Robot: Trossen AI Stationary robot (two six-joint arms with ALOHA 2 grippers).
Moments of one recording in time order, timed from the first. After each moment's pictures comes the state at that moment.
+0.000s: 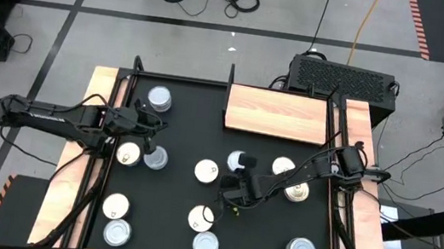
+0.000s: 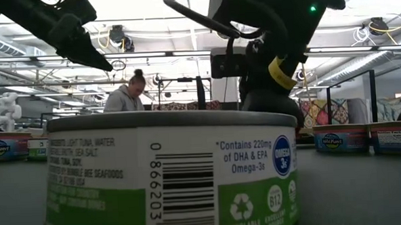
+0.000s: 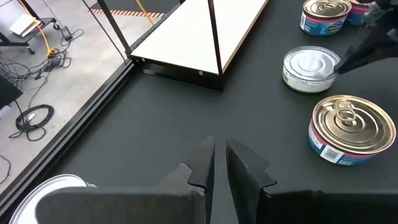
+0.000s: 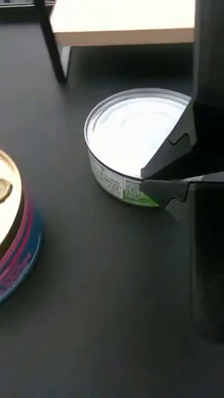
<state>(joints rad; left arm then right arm) 0.03 0.69 0.53 -0.40 -0.38 -0.07 0.31 2.01 1.32 -0.71 0.66 0.31</state>
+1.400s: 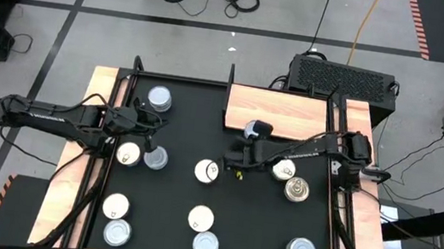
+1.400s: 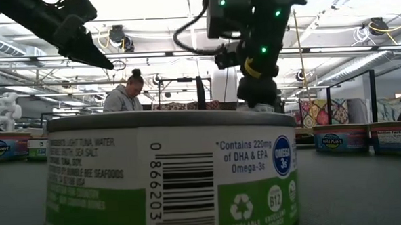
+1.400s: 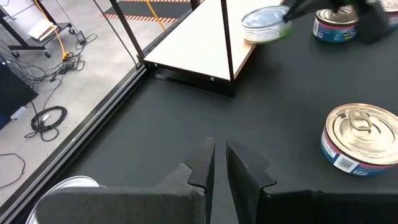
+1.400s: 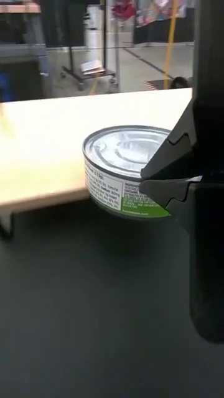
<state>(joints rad) 0.03 0.69 0.53 -0.38 -0.42 -0.06 0.06 1.92 1.39 -1.01 0.79 0.33</state>
